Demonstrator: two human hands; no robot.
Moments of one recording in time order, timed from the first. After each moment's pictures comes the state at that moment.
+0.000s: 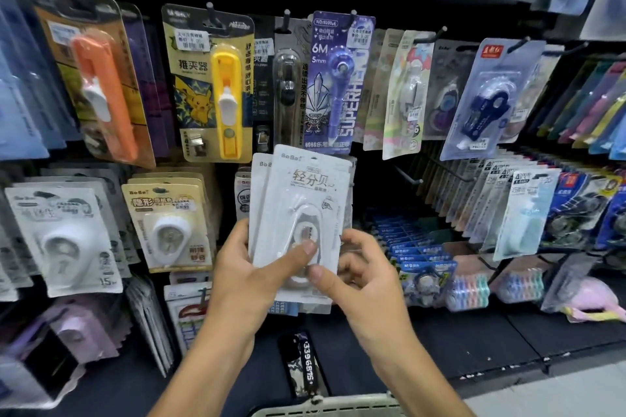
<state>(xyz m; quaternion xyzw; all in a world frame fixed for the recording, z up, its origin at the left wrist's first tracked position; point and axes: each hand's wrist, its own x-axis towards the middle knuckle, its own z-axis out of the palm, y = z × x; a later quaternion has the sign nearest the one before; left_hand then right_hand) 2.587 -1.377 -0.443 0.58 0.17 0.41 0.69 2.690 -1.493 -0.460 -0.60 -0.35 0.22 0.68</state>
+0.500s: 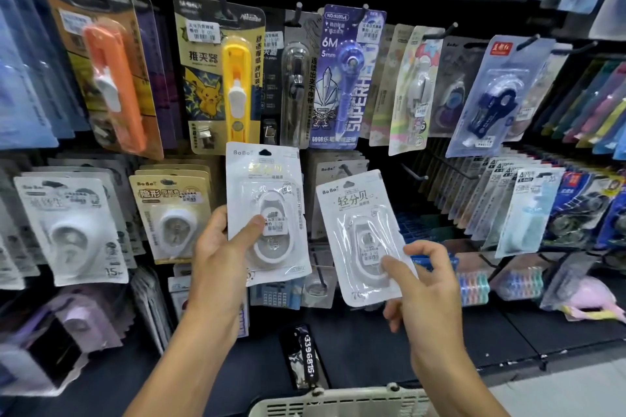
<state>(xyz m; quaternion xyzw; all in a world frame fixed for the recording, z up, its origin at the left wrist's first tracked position) 2.574 -1.360 -0.437 0.53 0.24 0.44 0.68 2.710 -1.529 -0.465 -0.64 -0.16 0.12 0.74</state>
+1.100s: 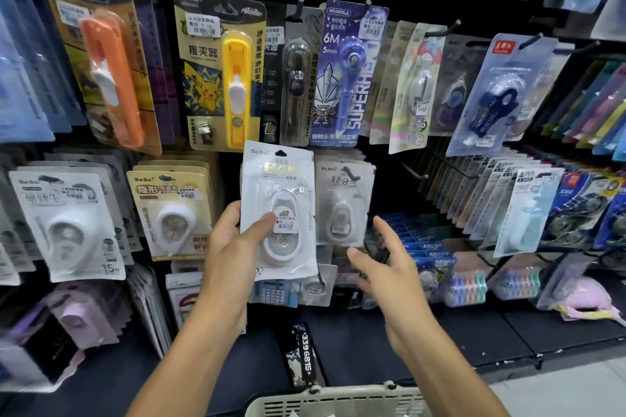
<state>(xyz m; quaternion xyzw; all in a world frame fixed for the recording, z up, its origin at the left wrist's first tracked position) 2.587 -1.359 -0.437 0.54 0.24 0.42 0.69 2.713 -1.499 -0.459 -0.64 -0.22 0.22 0.70</state>
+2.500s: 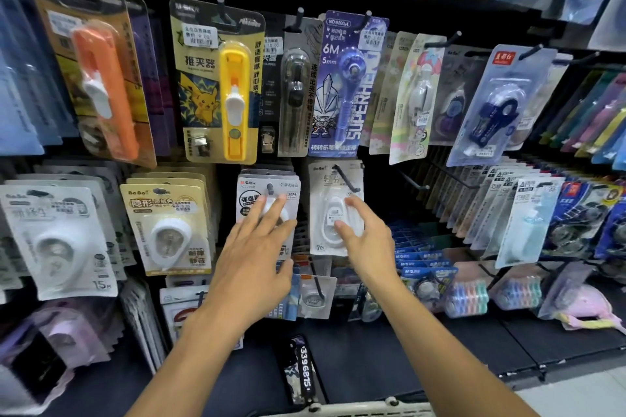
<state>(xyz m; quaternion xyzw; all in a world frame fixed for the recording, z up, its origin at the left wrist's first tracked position) 2.608 -1.324 -0.459 0.94 0.23 0.23 0.12 2.786 -1.426 -0.475 -0.80 -0.31 0.01 0.51</state>
